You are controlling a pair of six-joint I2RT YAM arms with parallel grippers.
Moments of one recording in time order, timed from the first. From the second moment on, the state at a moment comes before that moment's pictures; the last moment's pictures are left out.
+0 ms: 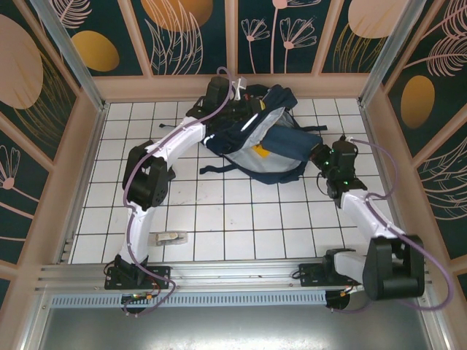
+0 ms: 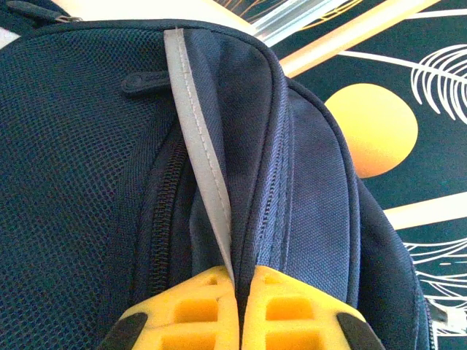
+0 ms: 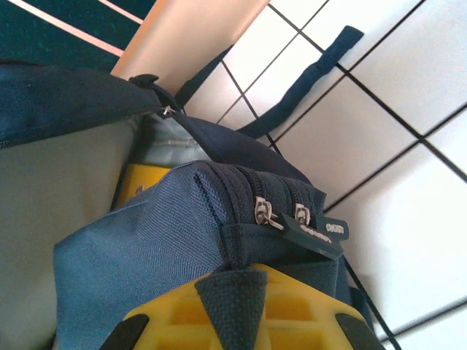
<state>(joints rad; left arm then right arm) -0.53 2.21 1.95 -0.09 0.58 -0.85 0.09 1.20 0.62 0.13 -0.05 0.86</state>
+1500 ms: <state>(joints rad) -0.57 2.21 1.98 -0.07 0.58 -0.91 0.41 1.97 0.95 0.86 -0.05 1.43</state>
